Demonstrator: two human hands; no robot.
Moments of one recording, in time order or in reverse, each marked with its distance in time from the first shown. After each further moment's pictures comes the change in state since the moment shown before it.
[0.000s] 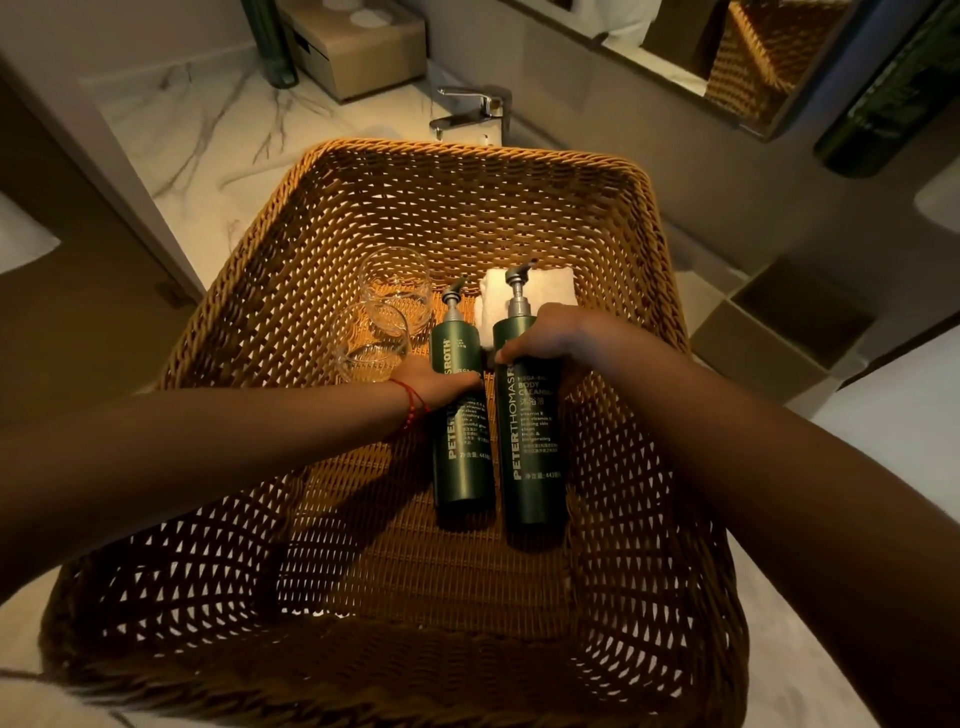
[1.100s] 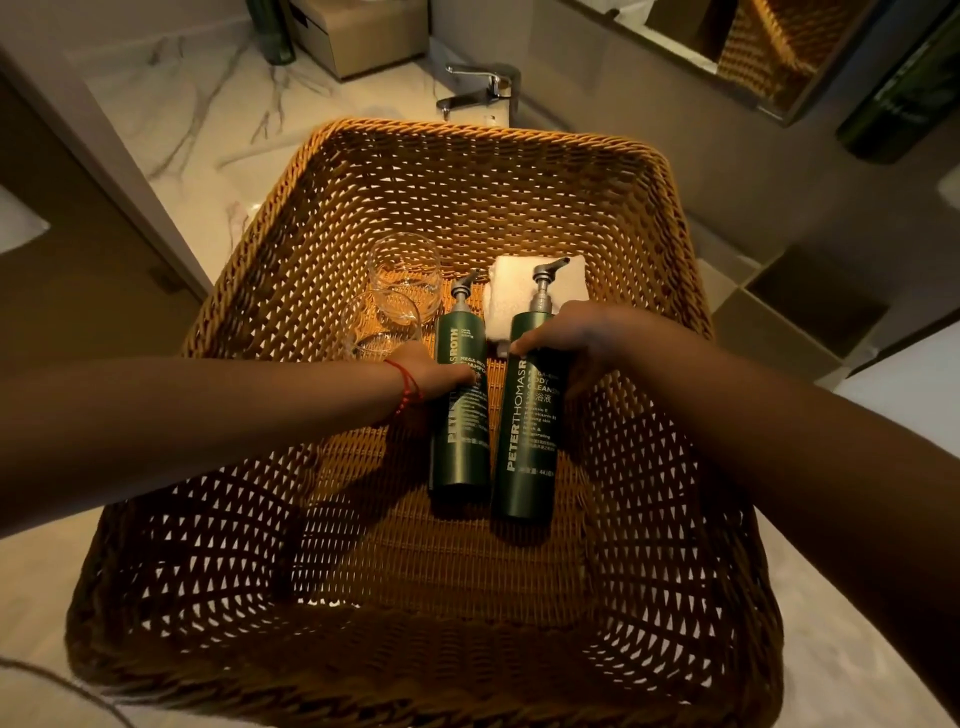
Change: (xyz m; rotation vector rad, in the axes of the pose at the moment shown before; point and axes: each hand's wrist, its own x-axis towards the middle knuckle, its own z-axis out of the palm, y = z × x) left_hand 0.000 -0.005 -0.021 0.096 -0.085 -0.045; right_hand -0.005 0.003 0.004 0.185 -0.064 0.149
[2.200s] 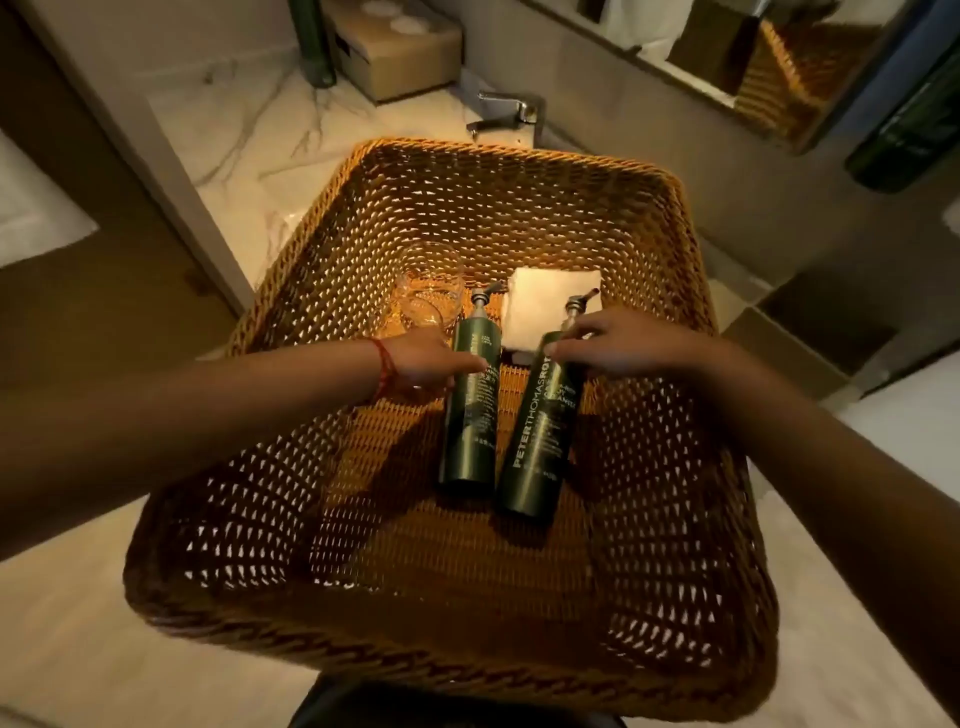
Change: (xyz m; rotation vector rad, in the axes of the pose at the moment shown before) left_hand -0.030 0.008 -0.027 0.150 -0.165 0.107; right_hand -0.051 0.018 -0.015 -0.396 0.033 -0.418
